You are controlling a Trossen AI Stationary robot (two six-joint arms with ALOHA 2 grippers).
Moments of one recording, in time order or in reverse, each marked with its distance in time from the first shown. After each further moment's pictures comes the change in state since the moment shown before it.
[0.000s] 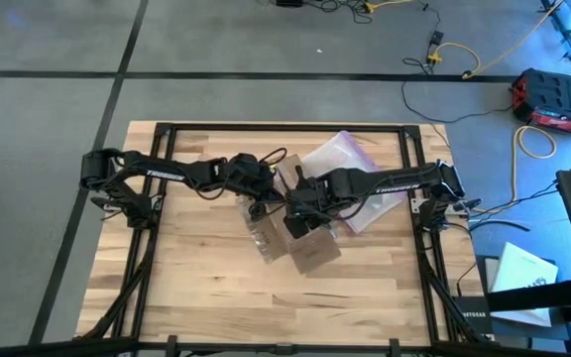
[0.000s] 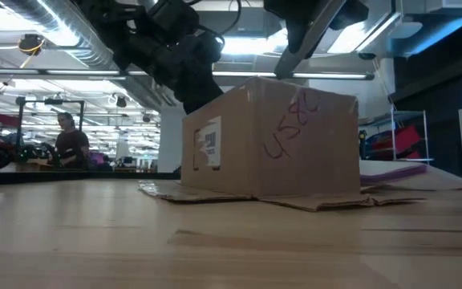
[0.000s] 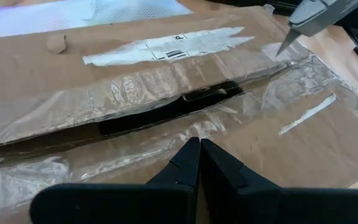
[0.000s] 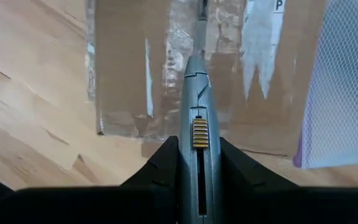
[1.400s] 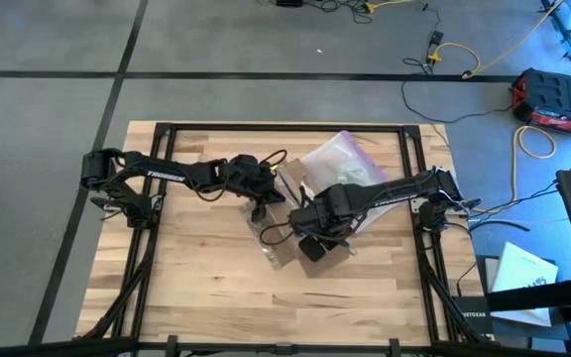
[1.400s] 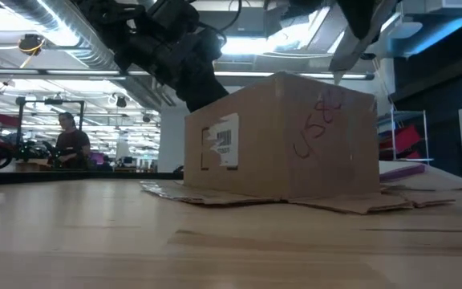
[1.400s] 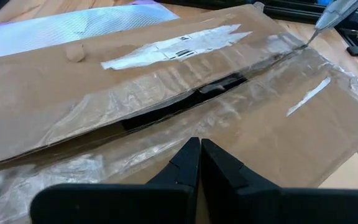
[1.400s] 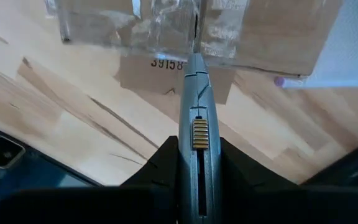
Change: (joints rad) left arm 0.002 0.002 -0.002 0.030 0.003 0.034; right arm 0.104 0.032 0.023 -0.208 -0.201 -0.052
